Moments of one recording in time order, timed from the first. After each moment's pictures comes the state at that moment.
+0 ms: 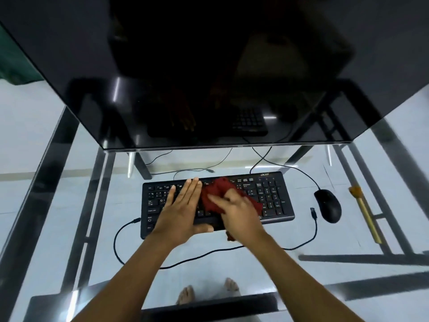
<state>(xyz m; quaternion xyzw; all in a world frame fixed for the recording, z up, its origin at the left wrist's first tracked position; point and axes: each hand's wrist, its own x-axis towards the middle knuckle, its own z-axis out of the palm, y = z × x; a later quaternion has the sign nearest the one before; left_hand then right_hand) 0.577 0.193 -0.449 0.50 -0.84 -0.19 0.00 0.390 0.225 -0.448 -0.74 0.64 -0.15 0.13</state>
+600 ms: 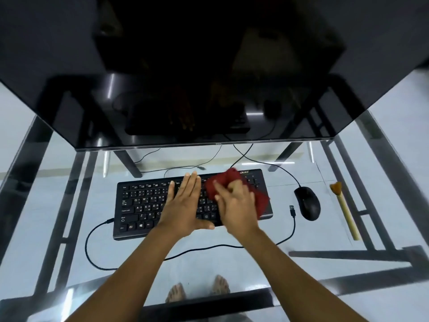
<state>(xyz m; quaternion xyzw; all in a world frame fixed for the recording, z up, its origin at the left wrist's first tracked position) 0.506 0.190 -0.441 0.53 -0.82 -0.21 -0.04 0.347 0.225 -0.452 -0.68 0.70 -0.20 0.06</state>
